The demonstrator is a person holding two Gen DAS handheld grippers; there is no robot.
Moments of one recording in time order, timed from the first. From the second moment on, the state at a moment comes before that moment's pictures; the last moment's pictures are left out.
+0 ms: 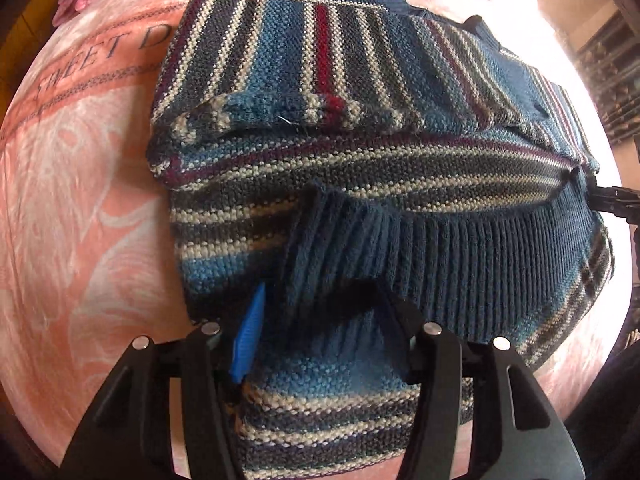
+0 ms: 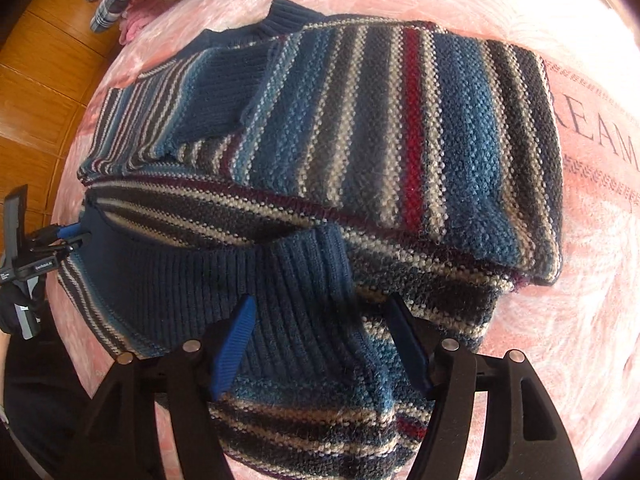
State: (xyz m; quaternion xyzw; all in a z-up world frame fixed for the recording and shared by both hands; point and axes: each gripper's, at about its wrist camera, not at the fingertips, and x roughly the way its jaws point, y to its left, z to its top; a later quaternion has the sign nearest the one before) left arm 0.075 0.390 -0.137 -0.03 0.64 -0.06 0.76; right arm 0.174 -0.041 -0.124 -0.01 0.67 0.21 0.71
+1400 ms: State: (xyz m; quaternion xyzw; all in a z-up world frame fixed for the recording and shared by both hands) left arm 0.175 0.384 0.000 -0.15 0.45 -0.08 0.88; right arm 0.261 -0.076 0.022 0.11 0.53 0.23 0.81
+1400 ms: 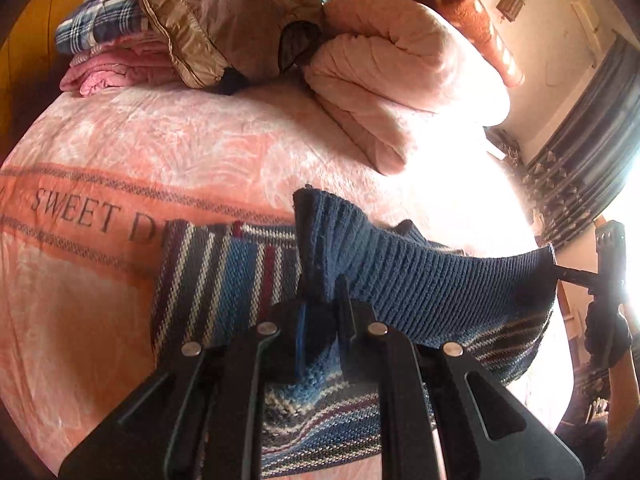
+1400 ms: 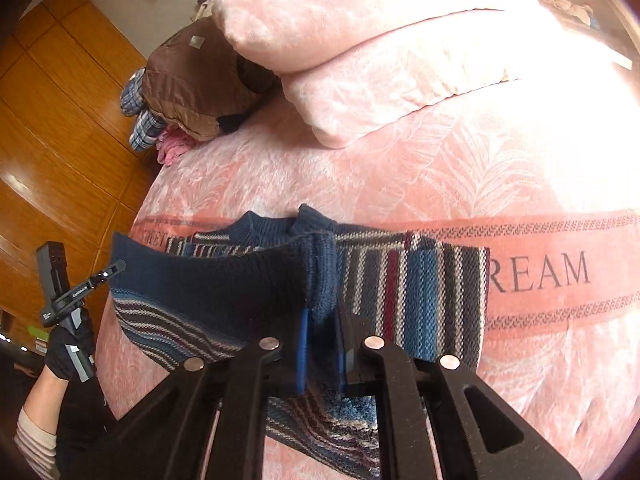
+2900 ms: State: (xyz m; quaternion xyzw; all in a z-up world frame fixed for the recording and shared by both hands) left arm 0.106 0.369 -0.072 -0.08 0.56 -0.03 0.82; right arm 0.188 -0.118 -0.077 0.07 0.66 0.12 0.74
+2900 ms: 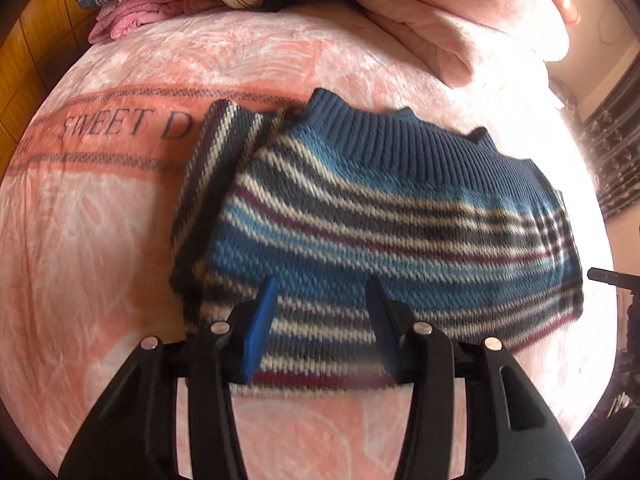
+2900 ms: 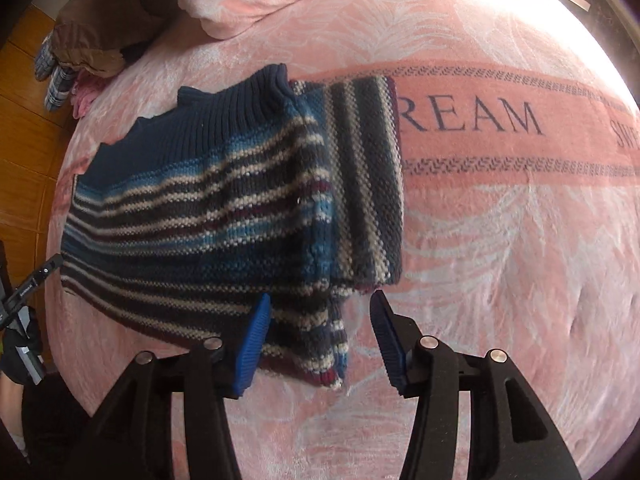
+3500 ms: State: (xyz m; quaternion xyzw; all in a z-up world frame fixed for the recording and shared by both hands) left arm 0.096 0.367 -0.127 -0.05 0.60 -0.01 0.80; right arm 0.175 -0.110 -0.124 0.05 0.70 0.08 0.71
